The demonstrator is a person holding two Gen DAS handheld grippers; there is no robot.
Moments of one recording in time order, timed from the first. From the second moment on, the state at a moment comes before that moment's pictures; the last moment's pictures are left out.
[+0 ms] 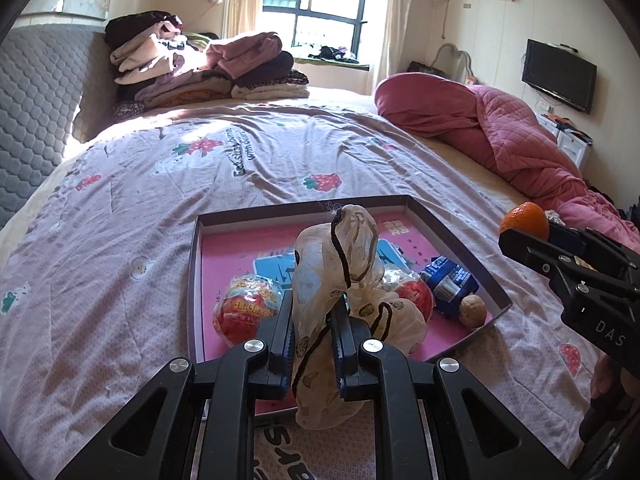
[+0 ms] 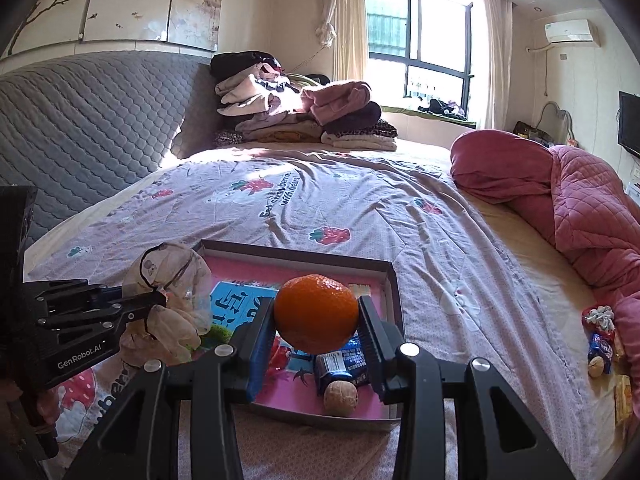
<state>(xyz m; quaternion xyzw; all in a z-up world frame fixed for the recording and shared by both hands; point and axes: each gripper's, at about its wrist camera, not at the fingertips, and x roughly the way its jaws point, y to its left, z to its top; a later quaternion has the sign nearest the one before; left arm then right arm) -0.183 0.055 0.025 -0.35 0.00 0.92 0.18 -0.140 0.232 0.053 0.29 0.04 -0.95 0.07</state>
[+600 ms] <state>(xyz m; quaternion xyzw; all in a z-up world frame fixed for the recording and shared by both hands) -0.198 0.064 -0.012 -0.38 0.02 0.91 0.17 -0.151 0.216 -0.010 0.34 0.06 -0.94 0.08</state>
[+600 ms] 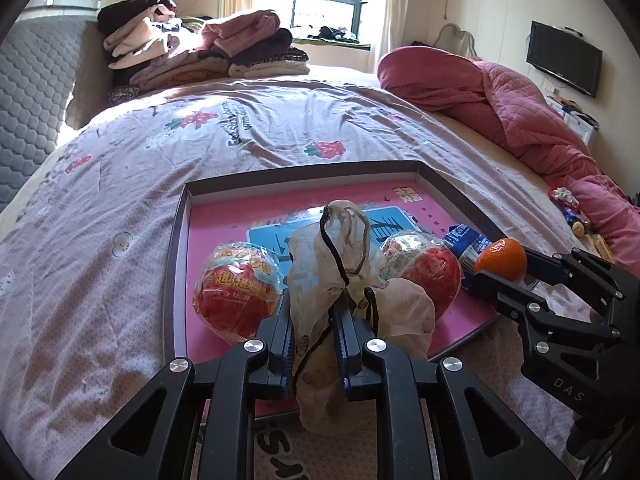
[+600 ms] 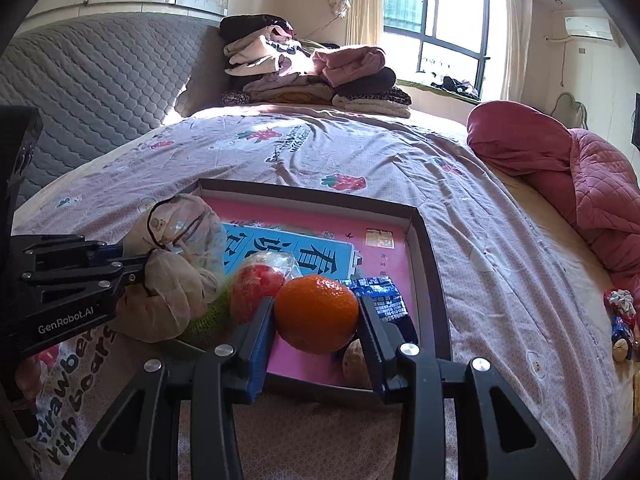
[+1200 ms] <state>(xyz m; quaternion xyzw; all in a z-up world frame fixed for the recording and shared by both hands) -0.198 0.065 -0.019 -0.39 0.02 0.90 0.18 -0.161 0.211 -0.029 0.36 0.07 -0.93 0.08</state>
